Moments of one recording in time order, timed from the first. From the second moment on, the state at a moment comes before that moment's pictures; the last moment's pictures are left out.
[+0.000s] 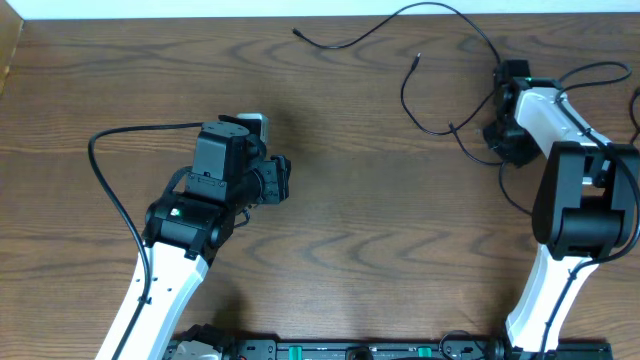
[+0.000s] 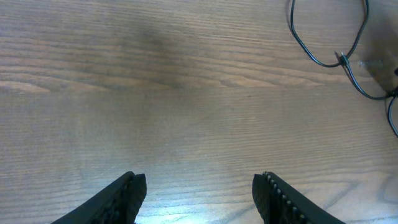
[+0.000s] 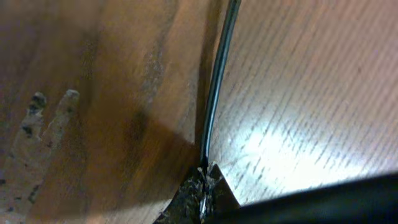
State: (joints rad) left arm -0.30 1.14 1.00 -0.71 0.11 -0.29; right arm -0.06 2.17 1.55 -0.92 0.31 0.95
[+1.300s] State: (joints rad) left arm -0.30 1.14 1.00 -0.71 0.11 -0.29; right arm -0.81 2.12 2.15 -1.12 -0.17 0.44
